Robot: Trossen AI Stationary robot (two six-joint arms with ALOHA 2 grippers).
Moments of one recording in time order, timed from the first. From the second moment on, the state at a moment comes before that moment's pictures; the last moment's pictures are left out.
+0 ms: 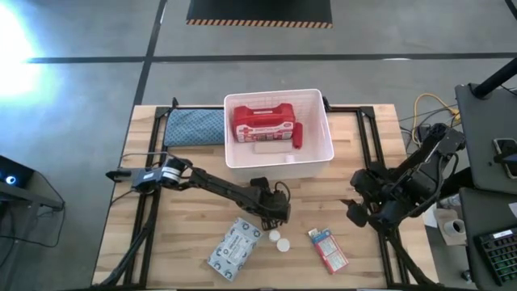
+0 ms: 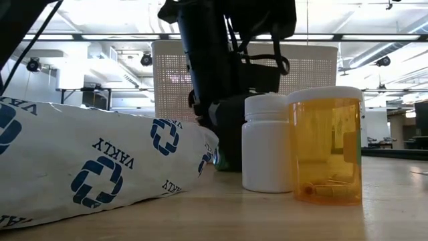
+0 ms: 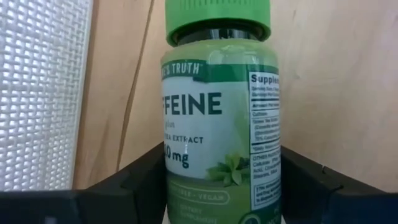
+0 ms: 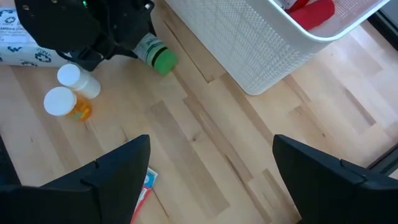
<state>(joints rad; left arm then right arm) -0.24 2.23 1.75 -0.84 -0.33 -0.43 0.80 1.28 1.43 -1.57 0.56 1.37</state>
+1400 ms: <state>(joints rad) 0.04 1.67 1.62 -0.90 -0.65 -0.29 0.82 1.26 1.44 -1.54 0.60 1.42</state>
